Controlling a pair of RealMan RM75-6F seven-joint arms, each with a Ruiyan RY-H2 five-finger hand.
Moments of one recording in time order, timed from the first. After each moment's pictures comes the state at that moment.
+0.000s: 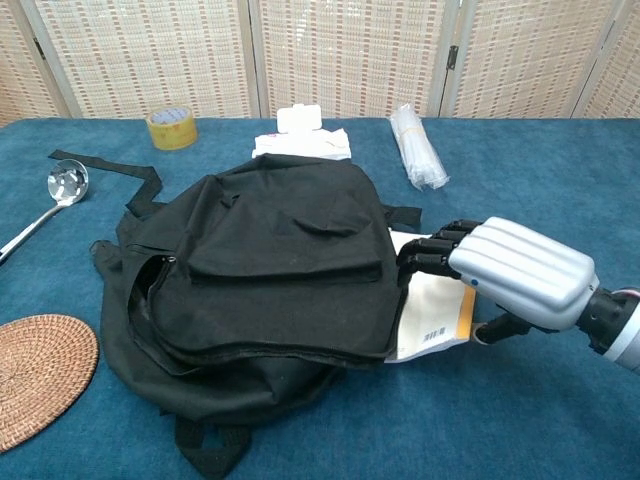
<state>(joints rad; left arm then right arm) -0.10 -1.16 -0.04 -1.64 1.51 1.50 0.17 0.54 -1.82 -0.08 -0.86 -1.82 1.34 0.01</state>
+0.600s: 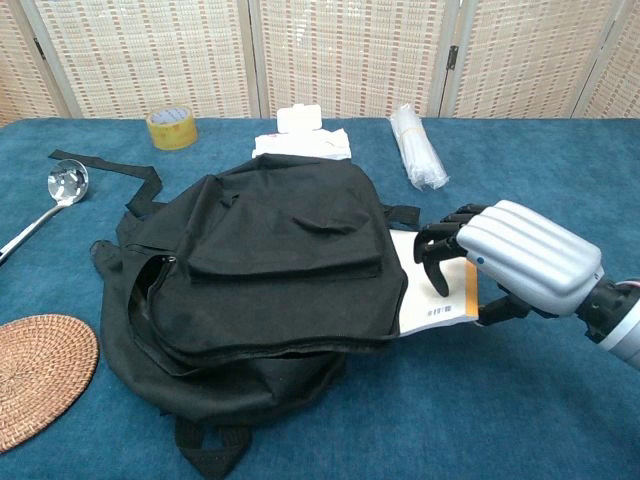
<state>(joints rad) -0.11 -1.16 -0.04 -1.64 1.52 1.49 0.16 0.53 -1.88 -0.06 -0.77 -1.79 1.42 0.07</state>
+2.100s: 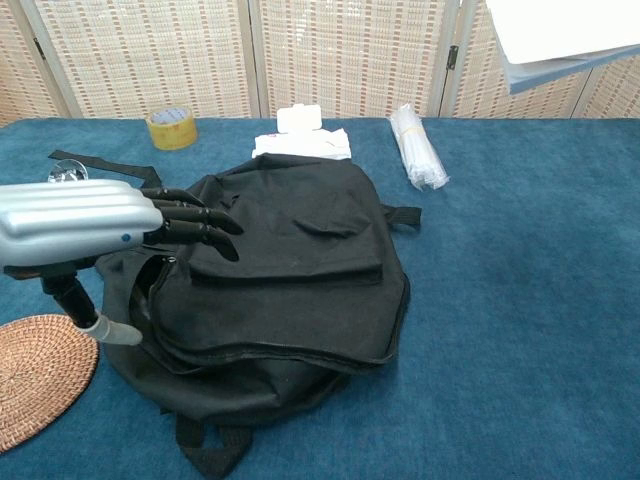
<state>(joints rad) -0.66 -1.25 -0.02 -1.72 1.68 0.85 0.20 0.44 -1.34 0.12 -1.27 -1.79 1.76 -0.21</state>
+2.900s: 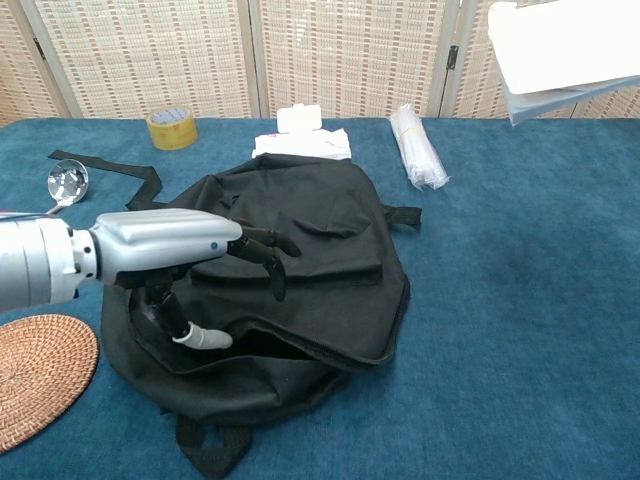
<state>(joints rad) -0.76 -1.42 -0.08 -1.66 1.45 0.76 0.13 0.42 -1.37 0.13 -1.22 -1.79 1.74 -0.17</state>
